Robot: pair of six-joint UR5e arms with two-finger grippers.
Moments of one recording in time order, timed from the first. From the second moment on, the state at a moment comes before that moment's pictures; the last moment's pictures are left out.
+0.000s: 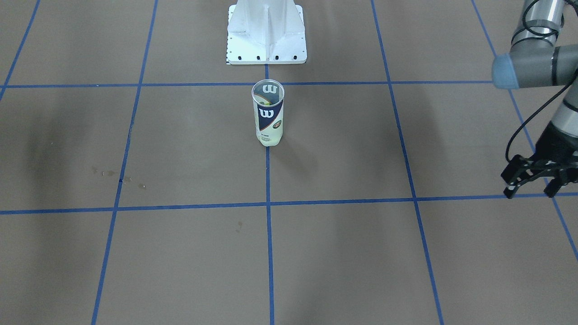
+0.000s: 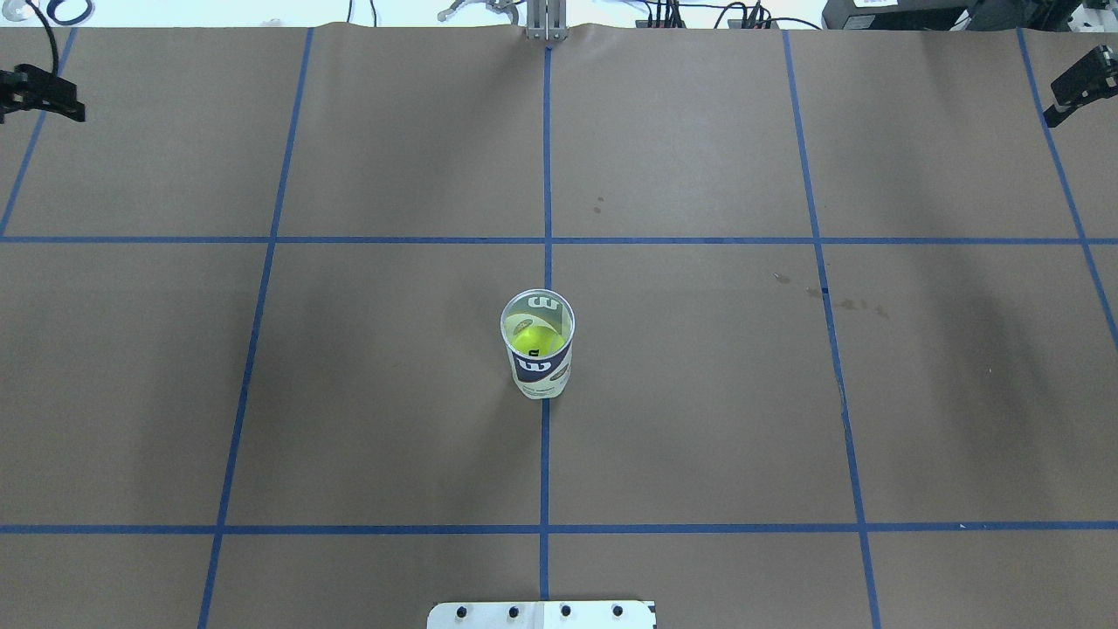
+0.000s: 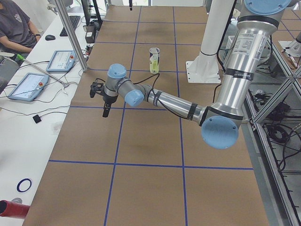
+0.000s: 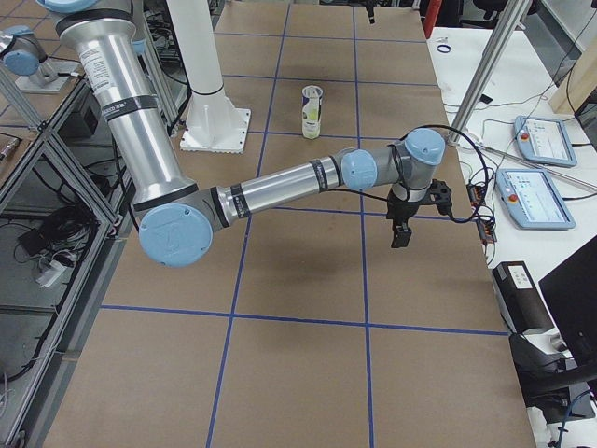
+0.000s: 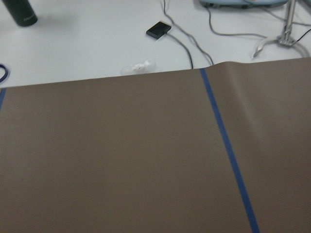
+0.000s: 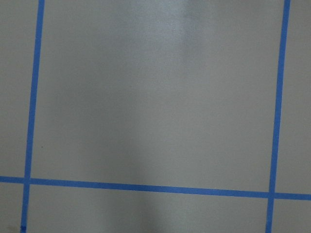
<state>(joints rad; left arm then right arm) -1.28 -1.79 -1.67 -1.87 -2.14 -0.63 1.39 -1.22 1.55 -1.70 2.30 0.21</state>
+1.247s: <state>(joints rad) -1.52 -1.49 -1.78 -1.55 -2.36 0.00 1.47 -1.35 1.56 -1.70 2.30 0.04</state>
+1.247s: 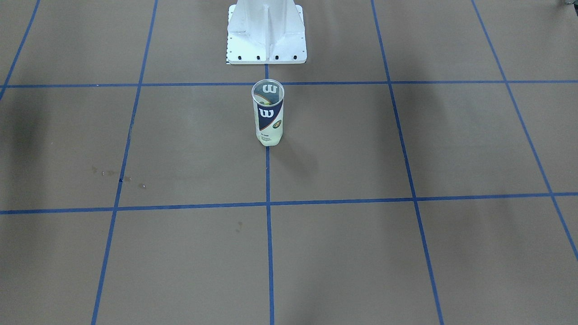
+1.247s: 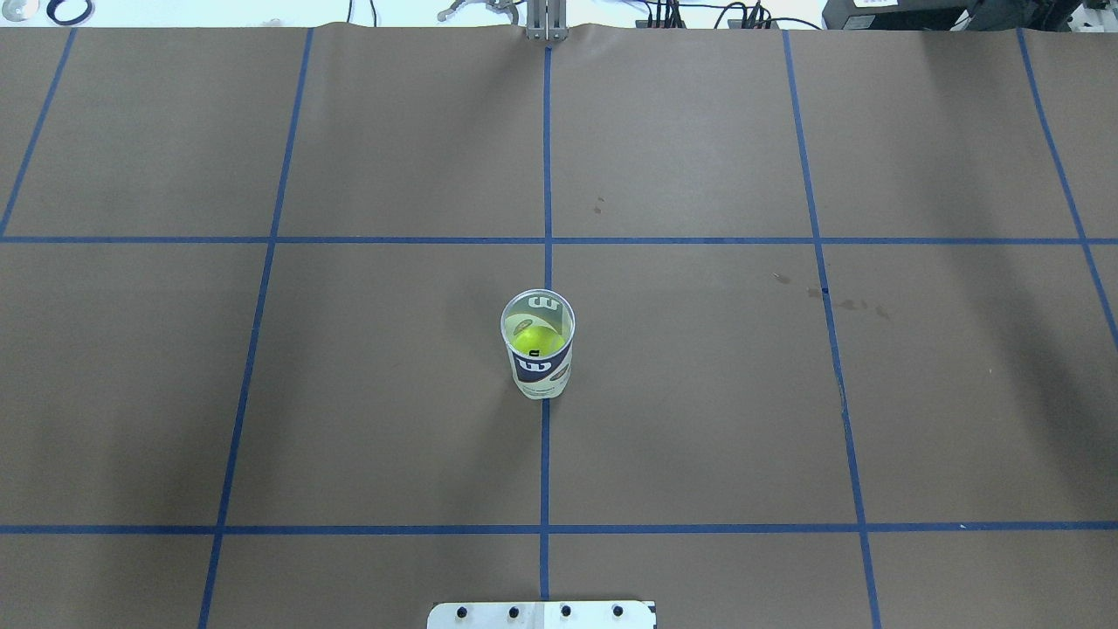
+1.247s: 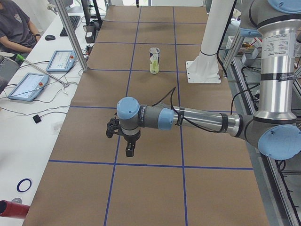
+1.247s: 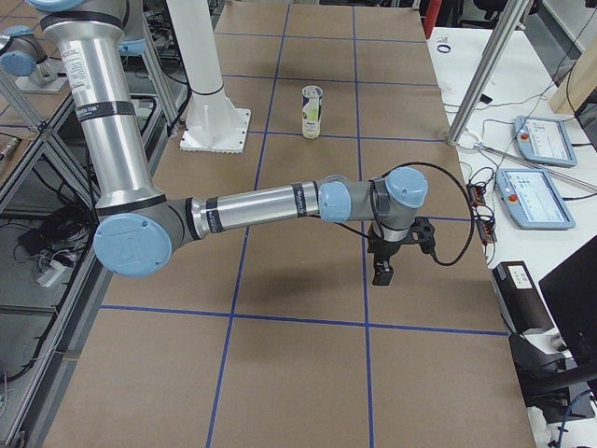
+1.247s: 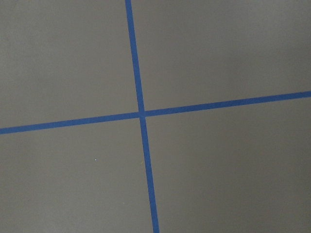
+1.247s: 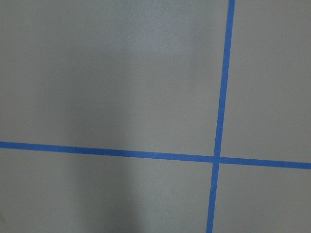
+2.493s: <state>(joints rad) -1.51 -1.45 -1.78 -1.55 -2.44 -0.05 1.49 -1.48 1.69 -1.70 2.31 0.03</state>
